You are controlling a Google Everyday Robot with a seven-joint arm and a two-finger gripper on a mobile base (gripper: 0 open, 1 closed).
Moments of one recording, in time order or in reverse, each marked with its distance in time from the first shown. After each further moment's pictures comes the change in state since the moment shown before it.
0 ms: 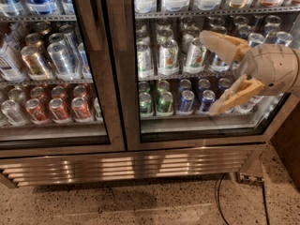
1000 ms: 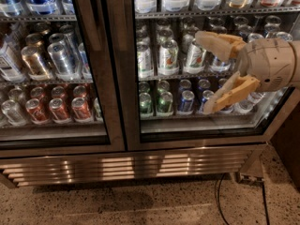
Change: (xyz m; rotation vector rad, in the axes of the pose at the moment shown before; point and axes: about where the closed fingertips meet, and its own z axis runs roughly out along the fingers) arm 0.002 -0.001 0.010 0.010 0.115 0.017
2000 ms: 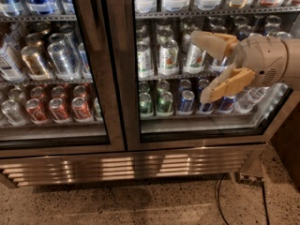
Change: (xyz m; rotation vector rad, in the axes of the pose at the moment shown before) arm -0.003 -0.013 0.006 -0.016 -0.060 0.117
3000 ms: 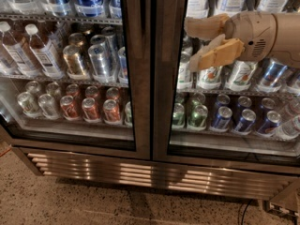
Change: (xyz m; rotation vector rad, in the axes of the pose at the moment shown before) arm -0.026 -0.045 0.018 0.035 0.012 0.036
